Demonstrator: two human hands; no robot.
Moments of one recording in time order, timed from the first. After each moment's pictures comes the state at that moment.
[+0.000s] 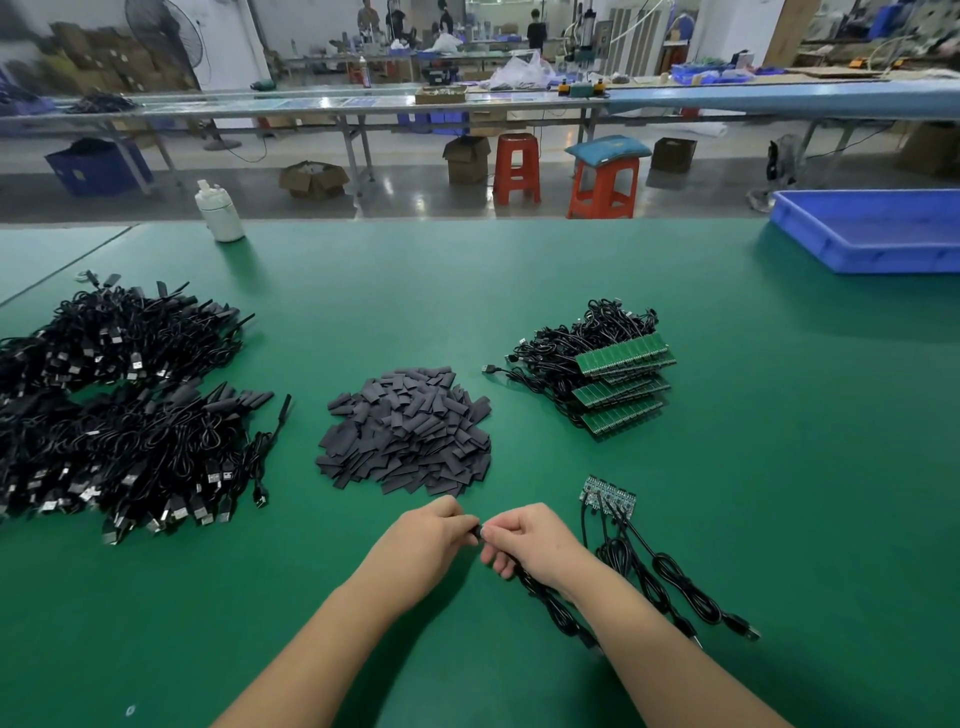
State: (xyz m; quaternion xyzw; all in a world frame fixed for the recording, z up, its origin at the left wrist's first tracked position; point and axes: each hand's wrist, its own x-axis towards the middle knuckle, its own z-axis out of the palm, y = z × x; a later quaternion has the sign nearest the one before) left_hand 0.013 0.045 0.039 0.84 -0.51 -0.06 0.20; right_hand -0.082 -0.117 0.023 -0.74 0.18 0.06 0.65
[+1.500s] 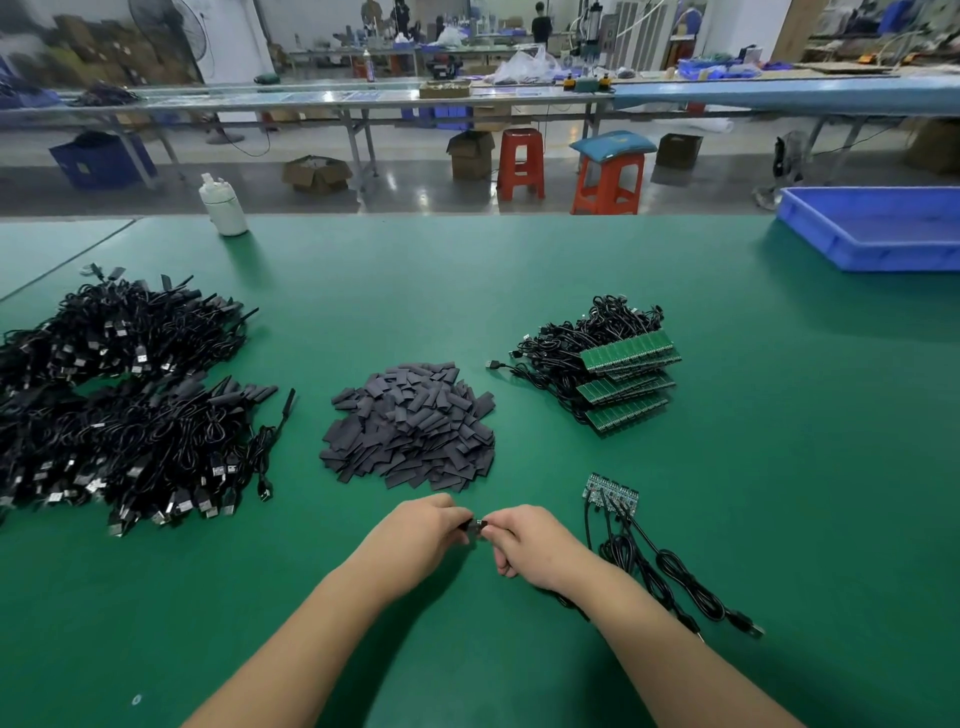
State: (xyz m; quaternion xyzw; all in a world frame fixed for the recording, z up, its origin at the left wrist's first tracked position) left_hand 0.030 0.046 0.036 0.85 -0.50 -0.10 0.14; right_hand -0.082 -0.111 0.044 -0.90 0.13 0.10 0.40
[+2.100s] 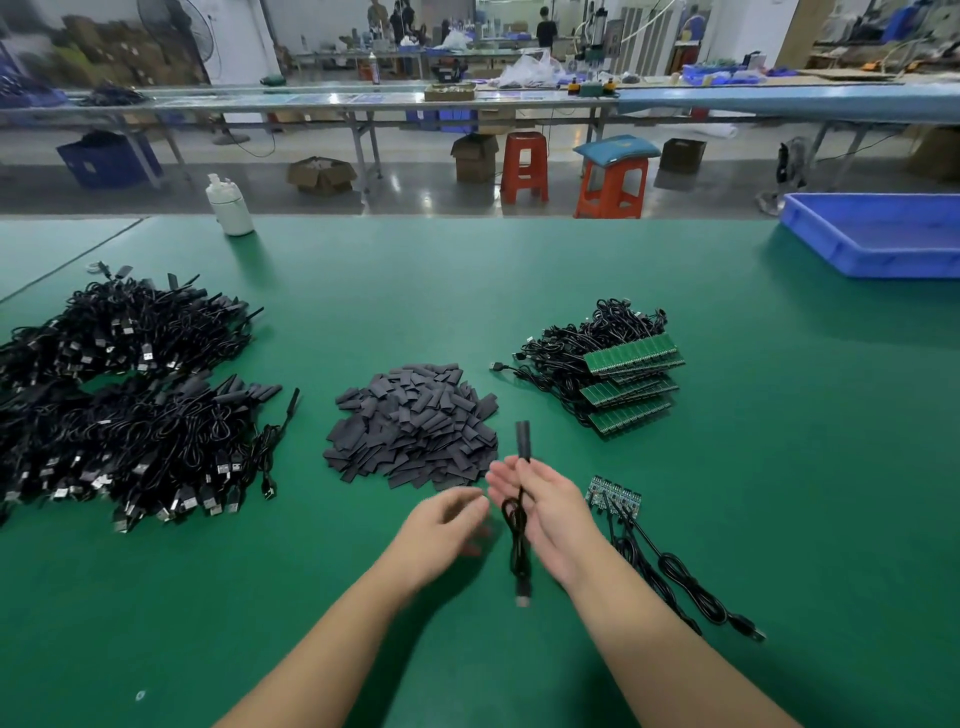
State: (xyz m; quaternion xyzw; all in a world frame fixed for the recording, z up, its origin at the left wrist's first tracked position) left_hand 0.003 0.031 0.038 0.75 -0.20 -0.32 0.54; right_hand -0.063 -0.113 0.045 -0.37 0.27 -0.13 0.88
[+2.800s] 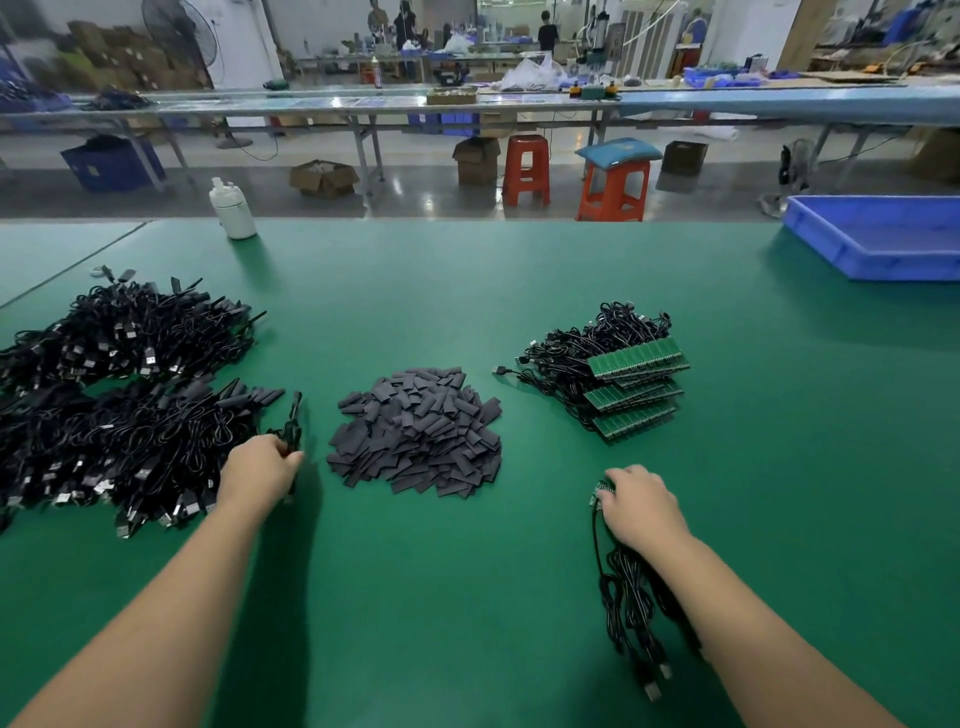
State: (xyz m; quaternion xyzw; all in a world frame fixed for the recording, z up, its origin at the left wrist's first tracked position) left_hand 0.176 0.145 0.053 0.98 -0.02 -0.03 0.19; right_hand -0.096 -0.215 0.029 -0.92 0.35 0.06 0.15
